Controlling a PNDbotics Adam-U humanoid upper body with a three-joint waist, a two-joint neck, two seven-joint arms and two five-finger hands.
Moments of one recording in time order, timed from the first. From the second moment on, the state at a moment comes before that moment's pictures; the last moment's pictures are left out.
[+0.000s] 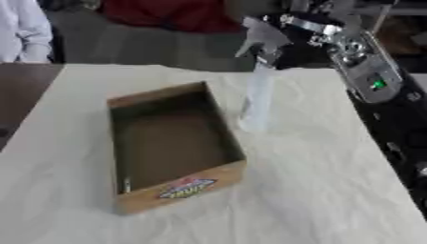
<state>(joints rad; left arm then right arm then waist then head) -0.23 0.33 0.07 -1.95 0.22 0.03 0.20 -1.12 -0.42 0.13 -1.11 0.25 -0.01 0.57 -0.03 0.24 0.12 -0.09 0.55</state>
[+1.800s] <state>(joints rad) -0.23 0.33 0.07 -1.95 0.22 0.03 0.18 -1.13 -0.41 0.14 -1.09 0.29 0.04 0.50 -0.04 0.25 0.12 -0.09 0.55</state>
